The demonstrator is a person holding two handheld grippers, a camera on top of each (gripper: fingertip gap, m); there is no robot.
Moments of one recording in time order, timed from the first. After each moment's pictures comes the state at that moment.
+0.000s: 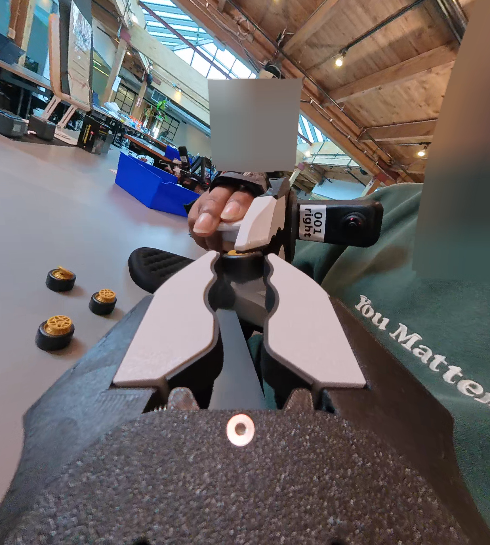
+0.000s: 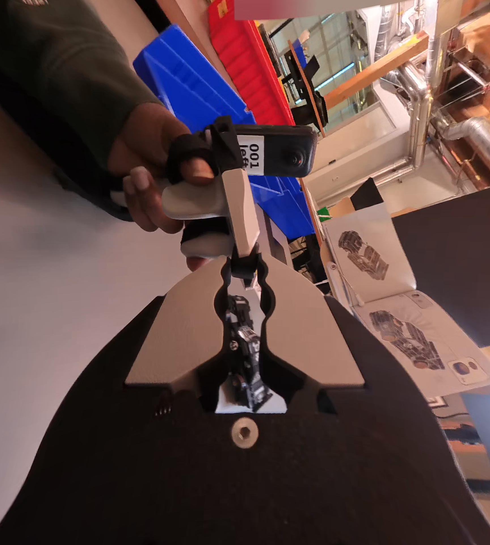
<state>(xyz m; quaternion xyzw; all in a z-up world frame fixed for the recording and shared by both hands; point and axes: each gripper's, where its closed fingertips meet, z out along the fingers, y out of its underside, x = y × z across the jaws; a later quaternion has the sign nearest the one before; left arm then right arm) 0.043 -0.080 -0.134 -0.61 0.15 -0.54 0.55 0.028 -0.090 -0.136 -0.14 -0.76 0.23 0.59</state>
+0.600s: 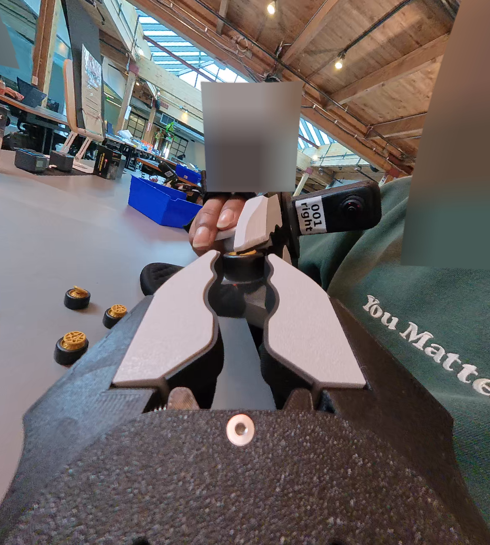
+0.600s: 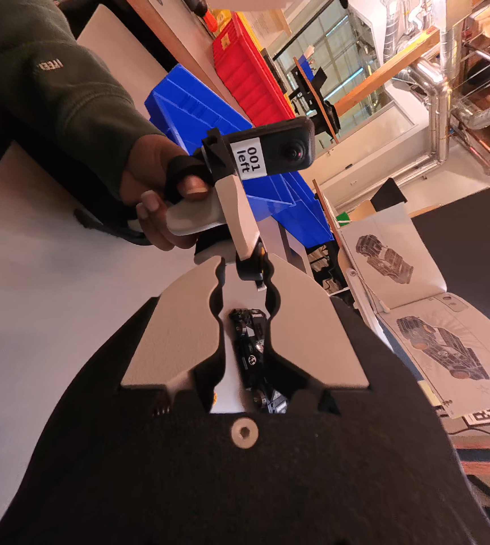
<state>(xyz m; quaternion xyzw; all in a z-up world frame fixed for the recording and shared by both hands) 0.040 -0.085 -0.126 -0.60 0.17 -0.51 0.59 0.027 -0.100 -0.129 -0.16 -0.75 0.28 0.57</state>
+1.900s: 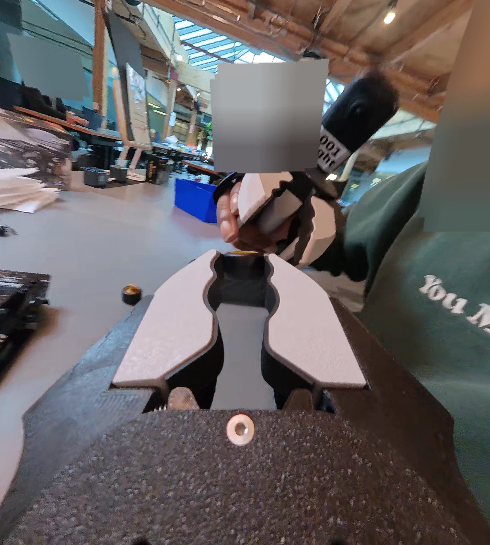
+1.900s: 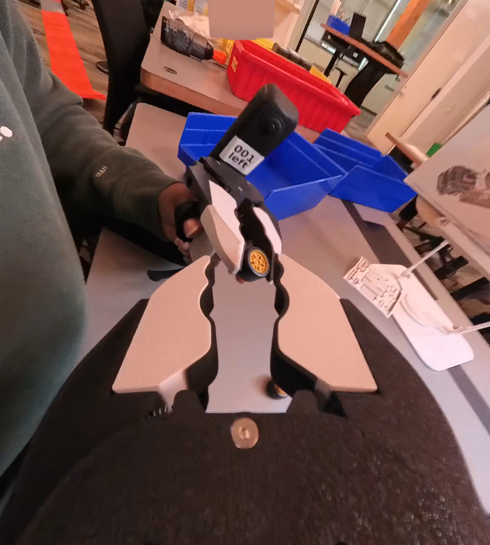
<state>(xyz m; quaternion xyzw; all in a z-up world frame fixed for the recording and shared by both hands) 0.035 -0.073 -0.138 -0.63 0.18 -0.41 0.63 0.035 -0.093 -0.124 -0.30 -0.74 0.43 0.41</state>
